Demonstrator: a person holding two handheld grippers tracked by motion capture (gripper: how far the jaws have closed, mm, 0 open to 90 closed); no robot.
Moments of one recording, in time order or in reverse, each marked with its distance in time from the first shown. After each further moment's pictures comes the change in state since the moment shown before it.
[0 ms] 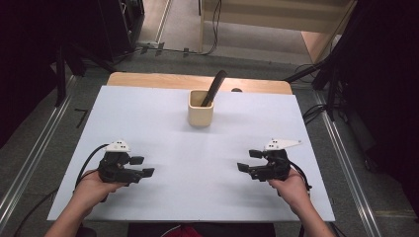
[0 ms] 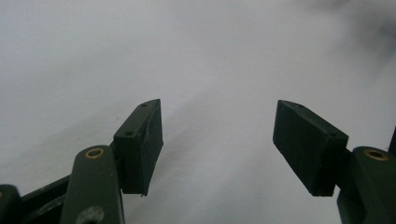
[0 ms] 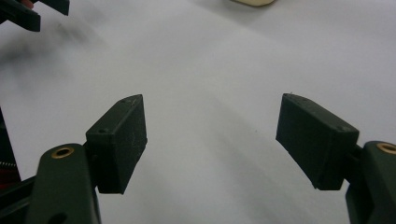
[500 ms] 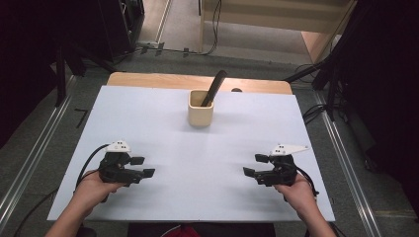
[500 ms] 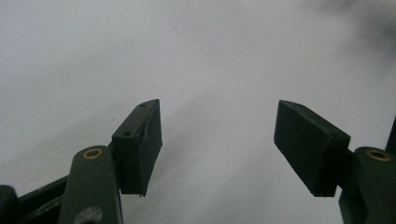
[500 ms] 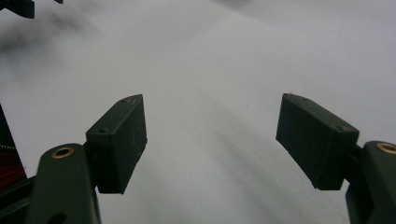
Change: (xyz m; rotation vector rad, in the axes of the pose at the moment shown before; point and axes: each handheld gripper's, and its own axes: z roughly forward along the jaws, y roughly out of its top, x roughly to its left) left arm 0.000 0.000 0.000 -0.004 -0.012 -0.002; right arm -0.001 -0.015 -0.014 0.006 -0.023 0.008
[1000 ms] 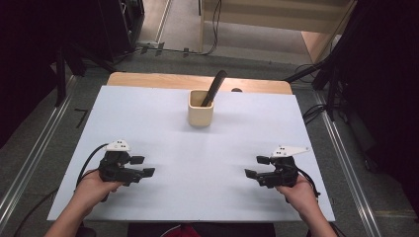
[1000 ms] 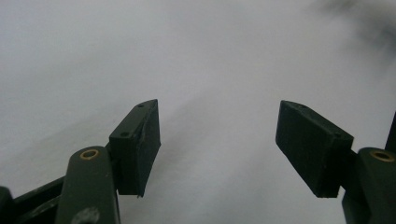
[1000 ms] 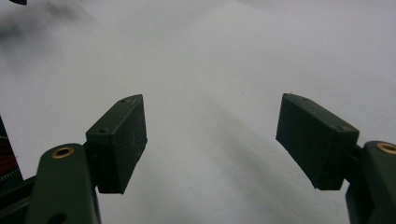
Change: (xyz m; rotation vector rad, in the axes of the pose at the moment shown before) left arm 0.003 0.000 0.001 0.004 -0.003 -0.003; right arm -0.005 -0.007 0.001 0.019 -0.002 -0.001
